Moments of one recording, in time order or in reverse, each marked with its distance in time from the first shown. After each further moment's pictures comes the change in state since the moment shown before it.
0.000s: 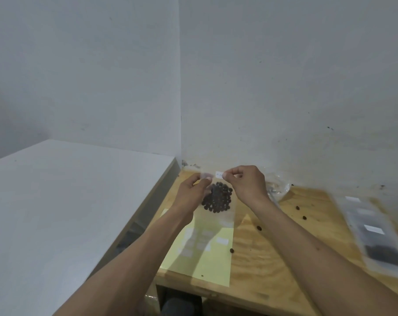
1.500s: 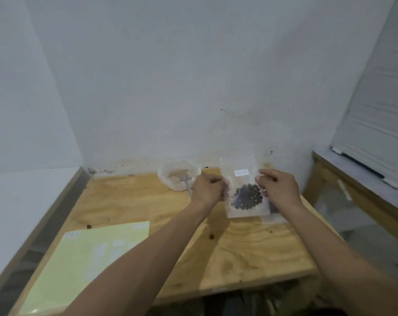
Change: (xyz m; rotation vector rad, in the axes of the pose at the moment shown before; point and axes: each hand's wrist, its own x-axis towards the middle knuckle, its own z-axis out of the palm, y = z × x) left_hand -0.015 -0.034 0.241 0.184 -0.329 -0.007; right_hand -0.054 0.181 -0.218 0.111 0.412 0.378
